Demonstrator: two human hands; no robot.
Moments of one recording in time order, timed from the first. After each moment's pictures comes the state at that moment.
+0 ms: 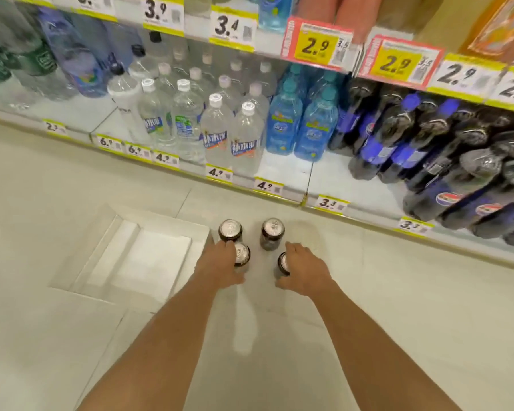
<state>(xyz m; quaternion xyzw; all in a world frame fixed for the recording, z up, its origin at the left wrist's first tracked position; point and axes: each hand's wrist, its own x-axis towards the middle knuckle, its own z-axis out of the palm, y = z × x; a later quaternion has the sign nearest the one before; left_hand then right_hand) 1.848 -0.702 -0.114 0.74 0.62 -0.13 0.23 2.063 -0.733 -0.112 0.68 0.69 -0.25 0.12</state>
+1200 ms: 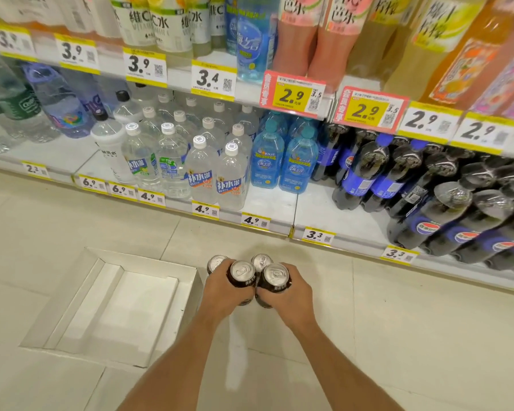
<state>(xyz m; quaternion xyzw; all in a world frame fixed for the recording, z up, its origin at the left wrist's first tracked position) 1.880 -0.688 -0.109 0.52 0.65 0.25 0.49 2.050 -0.733 -0.116 0.72 0.43 -0.38 -0.39</state>
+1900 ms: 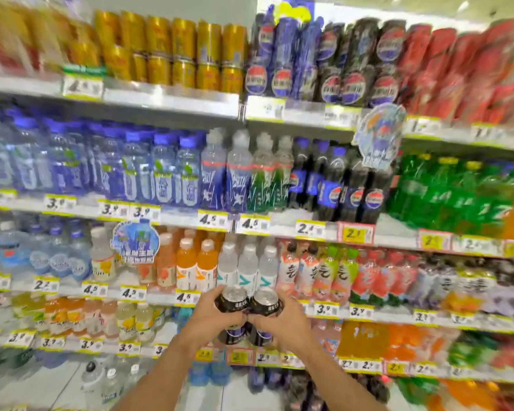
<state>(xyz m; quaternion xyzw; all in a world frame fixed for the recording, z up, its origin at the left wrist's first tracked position) 1.982 -0.668 0.623 0.65 0.43 0.34 0.54 2.175 -0.752 0.630 0.65 0.52 -0.30 -0.47</state>
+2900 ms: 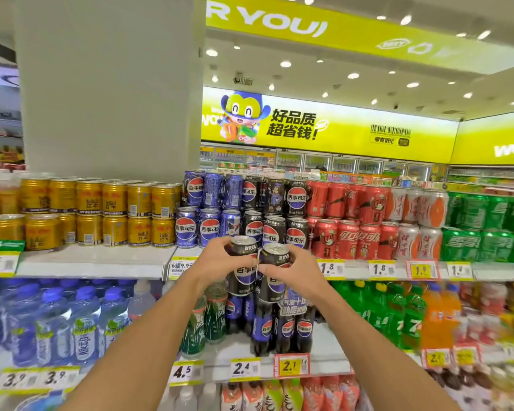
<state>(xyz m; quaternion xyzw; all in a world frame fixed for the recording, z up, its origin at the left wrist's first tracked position) 2.156 -0.608 1.084 0.76 0.29 0.37 0.45 2.338 -0.722 1.072 0.64 0.57 -0.14 -0.50</state>
